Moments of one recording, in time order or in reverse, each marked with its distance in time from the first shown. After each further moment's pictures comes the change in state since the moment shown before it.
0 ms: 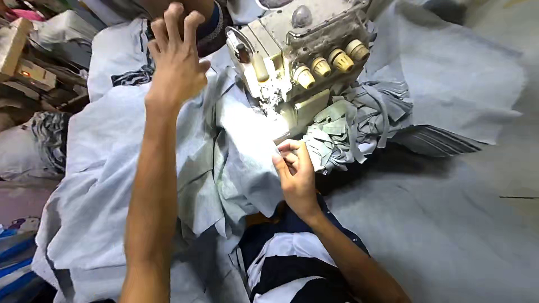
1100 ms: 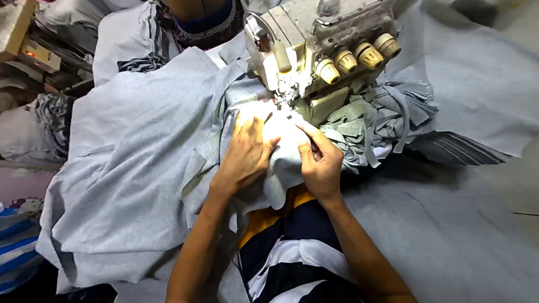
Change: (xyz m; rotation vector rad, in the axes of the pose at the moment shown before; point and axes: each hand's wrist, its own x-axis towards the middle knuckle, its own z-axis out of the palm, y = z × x) left_hand -0.156 0.094 0.073 -0.346 0.005 0.148; right_hand 0.032 0.010 -0.019 -0.352 0.053 -0.281
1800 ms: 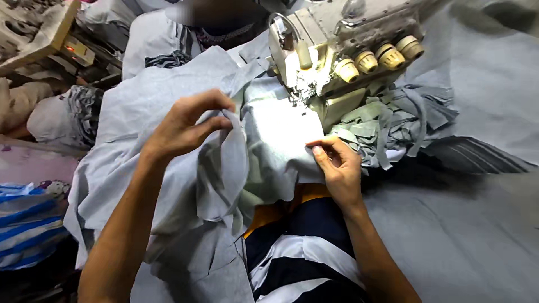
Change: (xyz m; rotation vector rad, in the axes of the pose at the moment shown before) left_hand 0.002 -0.063 -0.124 -0.495 -0.138 0.297; right_hand -0.012 0.001 -0.027 0.331 -0.165 0.112
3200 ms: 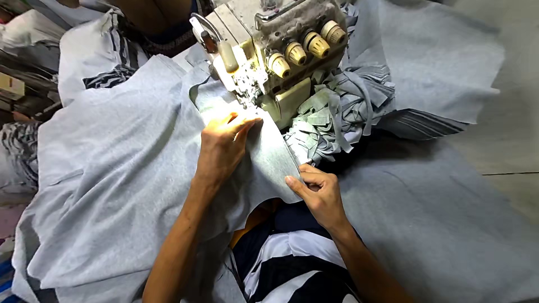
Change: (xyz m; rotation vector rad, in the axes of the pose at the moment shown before) left_hand 0.054 0.009 0.137 0.531 0.287 -0.110; right_hand -0.058 0.001 -0.022 -0.058 0.066 0.197
